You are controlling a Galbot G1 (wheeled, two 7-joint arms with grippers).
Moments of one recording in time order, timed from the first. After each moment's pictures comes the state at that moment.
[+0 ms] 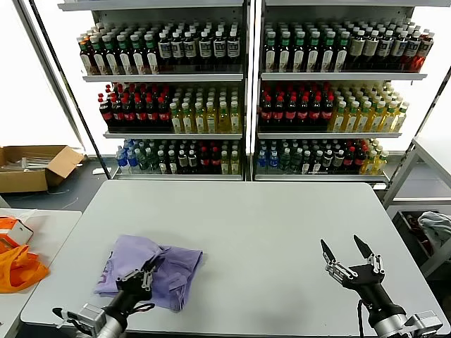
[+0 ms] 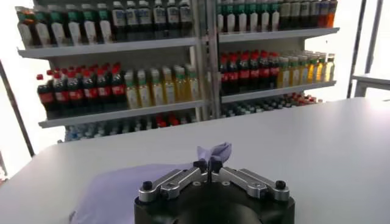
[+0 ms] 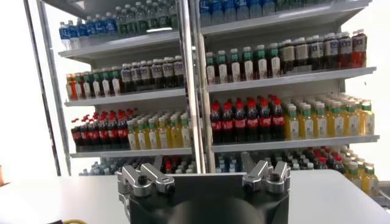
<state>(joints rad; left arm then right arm) 1.66 -1.15 -0.54 -2.21 -0.29 0.29 0.08 -1.79 1.09 0.76 2.31 0.60 -0.07 -0.02</state>
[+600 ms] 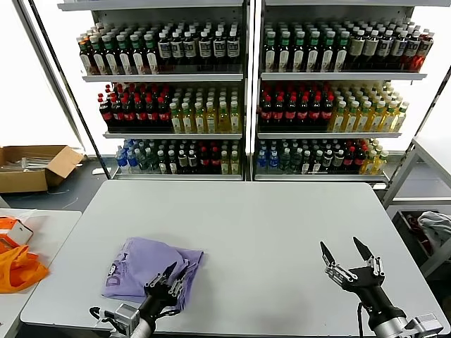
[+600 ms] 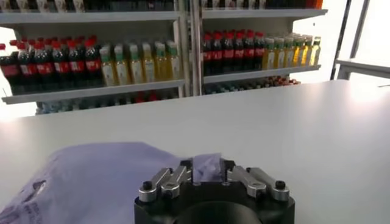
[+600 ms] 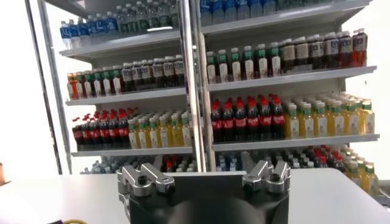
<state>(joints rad) 1.59 -1.17 -0.38 -2.14 -0.25 0.33 -0.01 -1.80 1.10 0.76 2.32 0.59 -0.07 -0.02</state>
